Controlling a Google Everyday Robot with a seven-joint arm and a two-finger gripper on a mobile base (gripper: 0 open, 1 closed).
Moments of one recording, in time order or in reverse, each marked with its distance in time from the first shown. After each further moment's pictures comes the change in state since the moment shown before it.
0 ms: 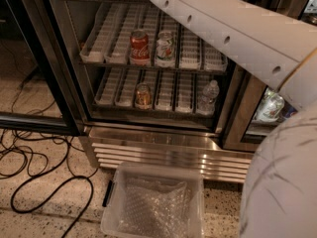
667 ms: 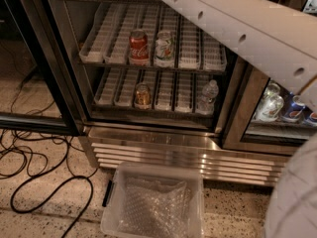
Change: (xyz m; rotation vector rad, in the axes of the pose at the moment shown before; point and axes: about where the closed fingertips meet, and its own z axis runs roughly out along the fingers) arm -0.011 -0.007 -0.022 0.008 0.007 0.086
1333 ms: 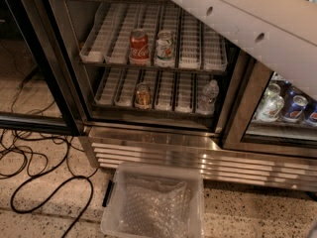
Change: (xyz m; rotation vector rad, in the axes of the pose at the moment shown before) arm -0.017 0.003 -0.035 0.000 0.003 0.076
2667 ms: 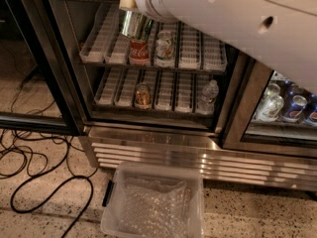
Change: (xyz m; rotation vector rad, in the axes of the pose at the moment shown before) arm 0.095 0.047 -0.133 -0.029 0.396 0.310
